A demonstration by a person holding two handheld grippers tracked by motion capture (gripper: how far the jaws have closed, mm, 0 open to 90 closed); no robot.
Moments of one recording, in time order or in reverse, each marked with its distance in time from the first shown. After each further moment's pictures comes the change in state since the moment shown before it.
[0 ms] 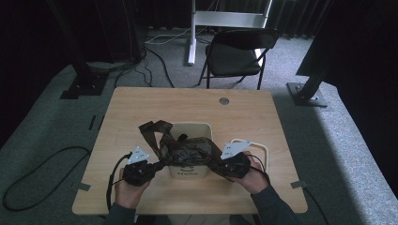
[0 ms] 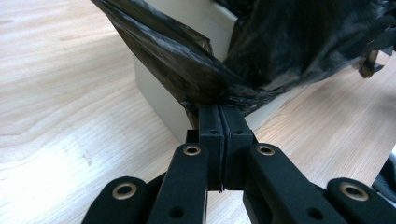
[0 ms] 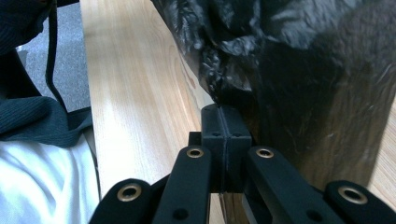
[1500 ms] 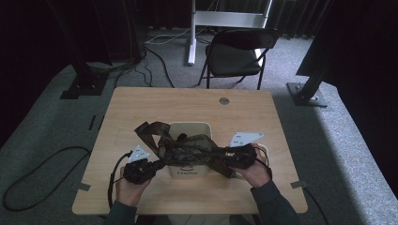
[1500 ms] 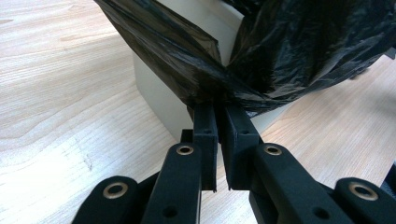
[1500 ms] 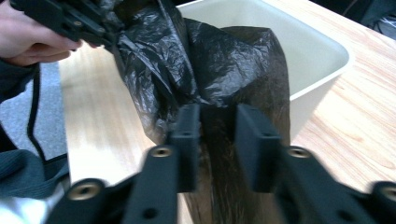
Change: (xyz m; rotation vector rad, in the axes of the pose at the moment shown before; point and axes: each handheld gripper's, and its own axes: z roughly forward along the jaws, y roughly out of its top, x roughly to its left) left arm 0.003 0.001 0.001 -0.009 0.013 0.000; right arm -0.016 0.012 -0.022 -0.146 -0.108 0.070
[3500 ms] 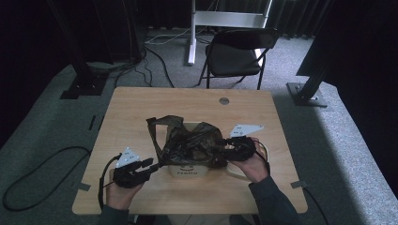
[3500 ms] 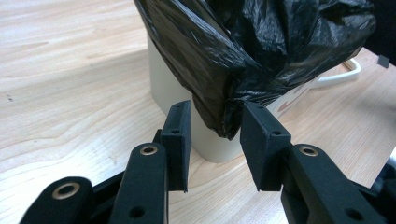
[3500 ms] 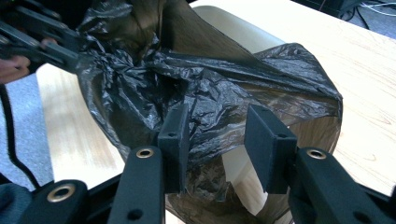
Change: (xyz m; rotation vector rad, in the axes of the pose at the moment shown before) left arm 0.002 -0.005 -0.033 -0.073 0.026 0.026; right arm -0.012 0.013 0.004 -0.009 -0.045 0.097
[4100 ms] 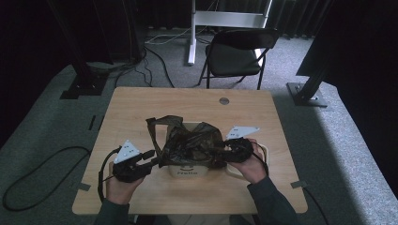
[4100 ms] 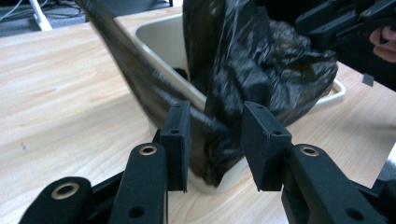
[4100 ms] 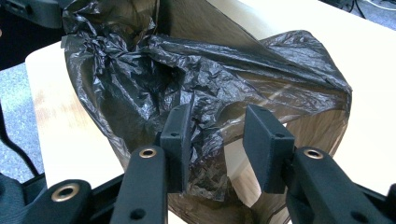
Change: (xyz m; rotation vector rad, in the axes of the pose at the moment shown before) left arm -0.012 0.034 -0.009 -0.073 -0.008 0.067; right arm 0.002 -0.004 0.007 0.035 -0.012 -0.019
